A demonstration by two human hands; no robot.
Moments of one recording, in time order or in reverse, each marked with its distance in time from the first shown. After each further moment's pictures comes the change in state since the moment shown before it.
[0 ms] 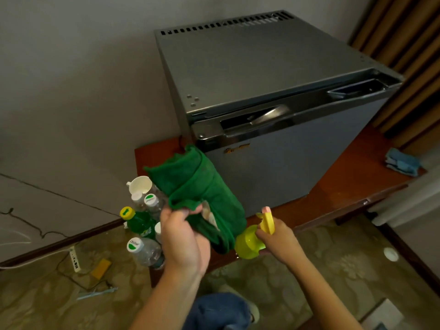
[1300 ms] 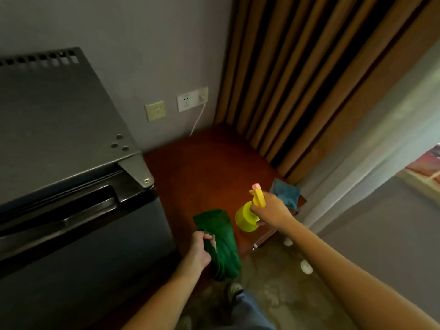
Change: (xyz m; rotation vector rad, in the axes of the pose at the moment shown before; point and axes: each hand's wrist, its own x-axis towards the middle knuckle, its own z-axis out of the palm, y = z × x) left_hand 0.135 -0.476 0.212 0.430 0.187 -0.866; right_hand 0.226 0.116 -0.421 -0.221 0.189 0.015
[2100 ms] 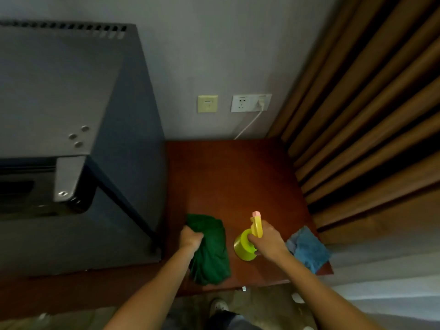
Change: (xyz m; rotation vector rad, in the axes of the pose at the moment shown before) left_hand 0.062 0.019 0.055 0.607 0.443 0.324; right_hand 0.132 0.049 0.003 -0.210 -0.322 -0.176
